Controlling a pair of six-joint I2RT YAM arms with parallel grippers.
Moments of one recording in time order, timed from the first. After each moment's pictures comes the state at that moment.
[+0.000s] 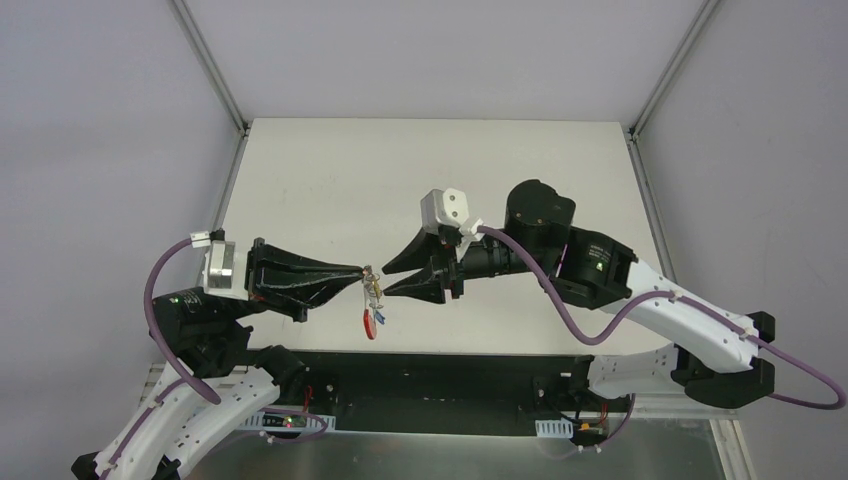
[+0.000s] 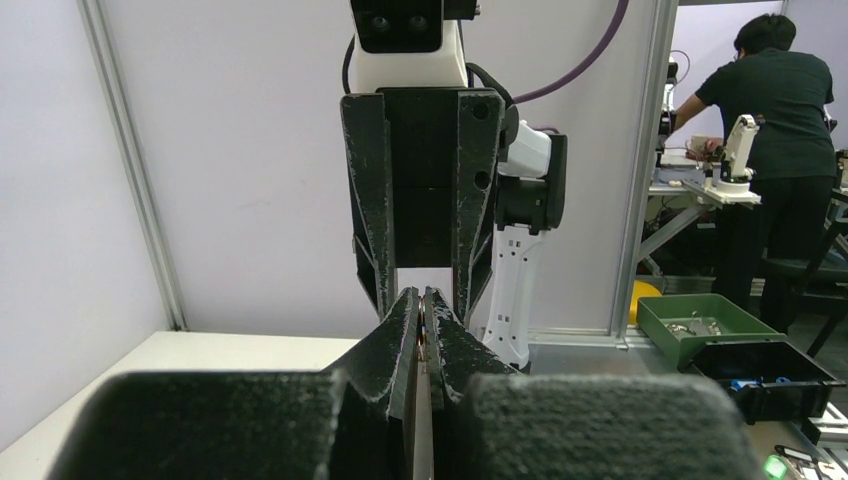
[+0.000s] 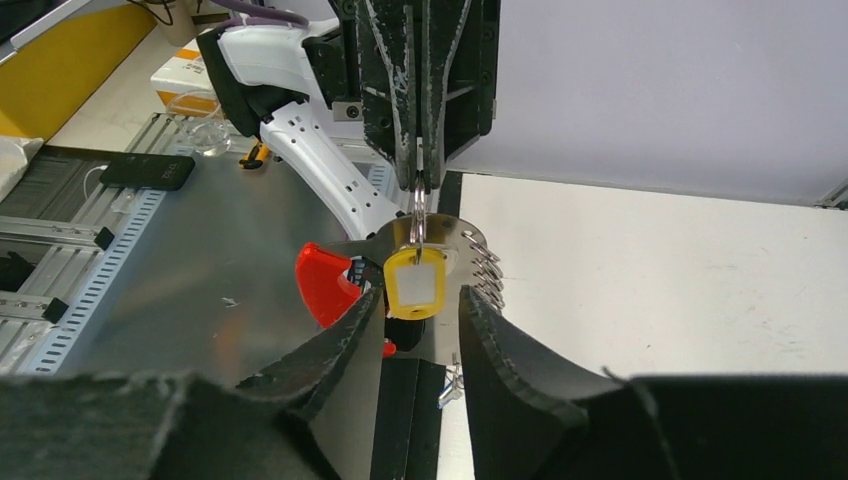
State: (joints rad) left arm -0.64 0.43 0.77 0.42 0.67 -0.51; right arm 1.22 1.22 1.55 -0.41 -0.49 -0.08
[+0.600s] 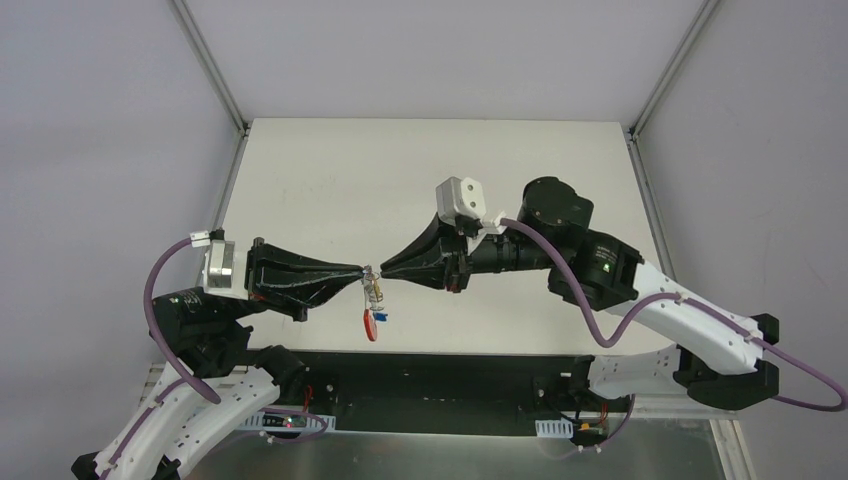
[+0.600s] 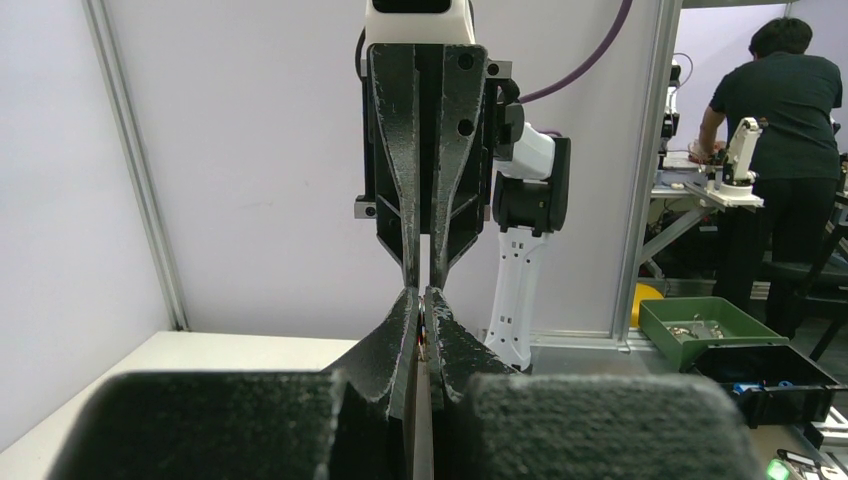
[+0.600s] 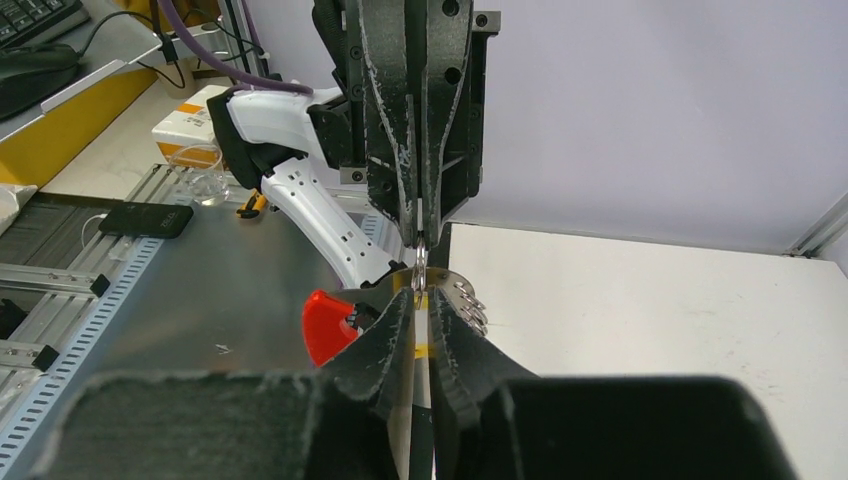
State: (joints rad) left arm -0.64 0.43 0.77 0.42 0.66 -0.51; right arm 1.22 1.20 1.54 -0.31 -0.48 -0.04
